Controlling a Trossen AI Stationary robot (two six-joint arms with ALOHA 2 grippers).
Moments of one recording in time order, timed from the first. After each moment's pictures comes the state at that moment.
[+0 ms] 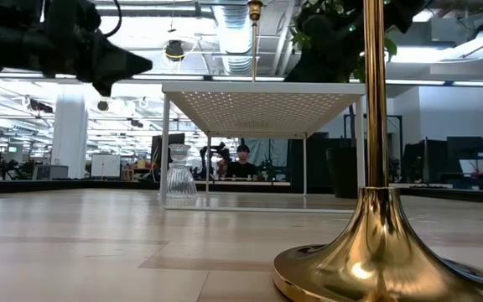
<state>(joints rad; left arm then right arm) -0.11 0.62 0.11 0.68 -0.31 -0.01 -0.13 1.35 0.91 -0.13 0.17 -0.01</state>
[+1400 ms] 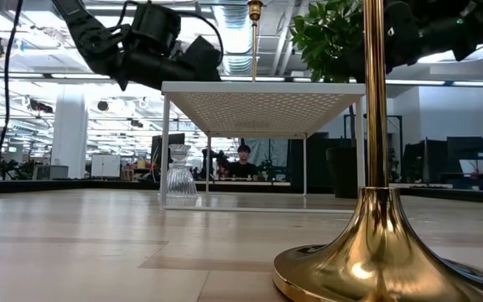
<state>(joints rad) 0.26 1.38 0.66 0.72 -0.02 0.01 -0.21 0.90 0.47 0.18 -0.11 -0.05</state>
